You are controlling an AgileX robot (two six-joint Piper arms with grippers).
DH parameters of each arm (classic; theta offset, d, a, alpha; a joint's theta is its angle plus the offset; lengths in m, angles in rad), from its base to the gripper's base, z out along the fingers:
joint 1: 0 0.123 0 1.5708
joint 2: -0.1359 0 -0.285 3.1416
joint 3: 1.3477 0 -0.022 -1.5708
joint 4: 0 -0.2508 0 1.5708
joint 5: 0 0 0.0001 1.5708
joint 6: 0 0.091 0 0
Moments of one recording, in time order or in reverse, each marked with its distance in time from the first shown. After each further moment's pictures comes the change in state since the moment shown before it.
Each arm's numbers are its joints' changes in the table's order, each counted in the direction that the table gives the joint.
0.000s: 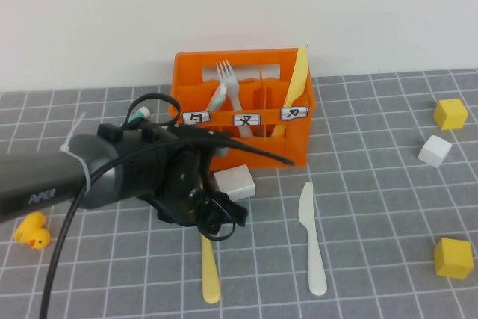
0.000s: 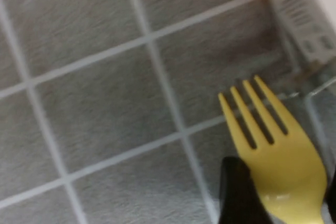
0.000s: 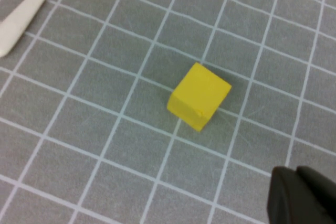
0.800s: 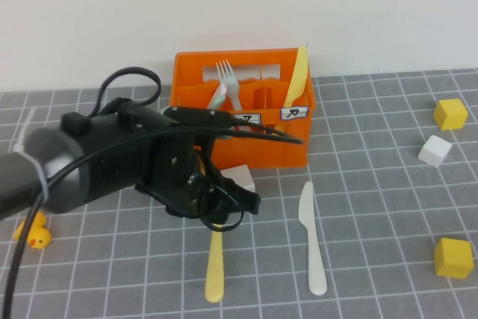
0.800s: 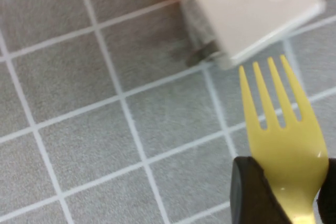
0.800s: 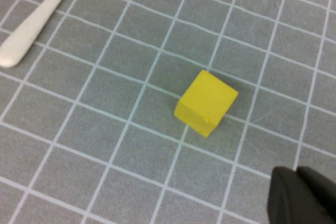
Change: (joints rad) right arm 0.000 0.000 0.000 -0.031 -0.005 -0.010; left arm -0.042 0.145 -0.003 0.097 0.088 0.007
